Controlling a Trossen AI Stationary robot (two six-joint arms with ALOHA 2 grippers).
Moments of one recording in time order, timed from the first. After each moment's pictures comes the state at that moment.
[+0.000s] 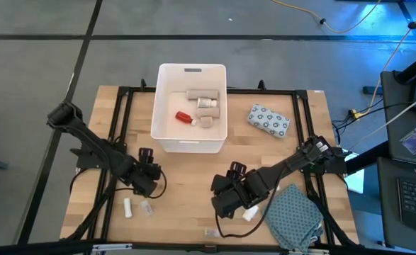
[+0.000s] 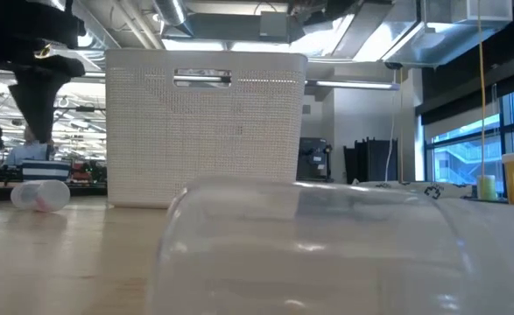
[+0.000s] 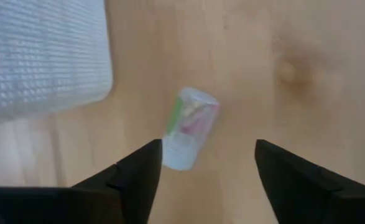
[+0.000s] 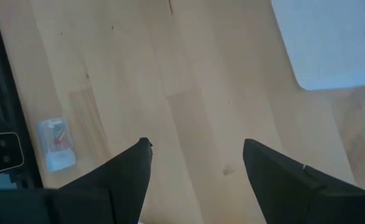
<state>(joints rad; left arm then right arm) -0.61 1.34 0.82 -0.99 -0.37 -0.52 0.51 2.04 2.02 -1.28 0.32 0.75</state>
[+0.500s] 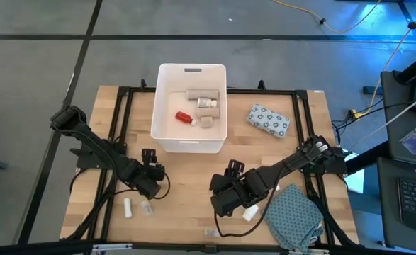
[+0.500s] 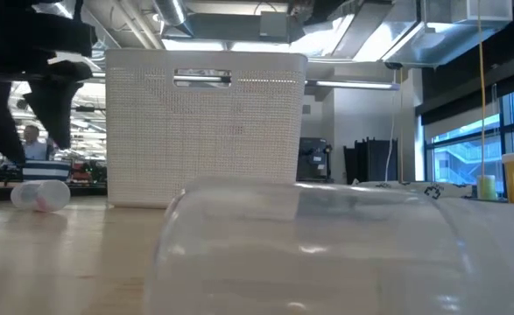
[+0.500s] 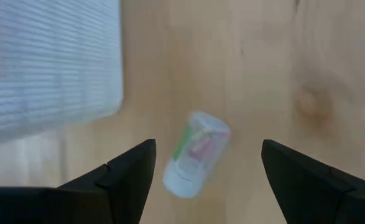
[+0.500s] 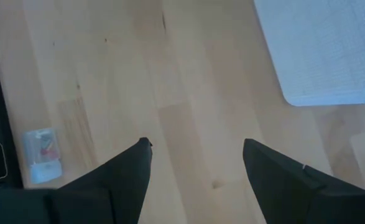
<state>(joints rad) -0.61 1.41 0.82 -0.92 -0.44 -0.56 0.50 2.04 2.02 -1.26 0.37 0.71</state>
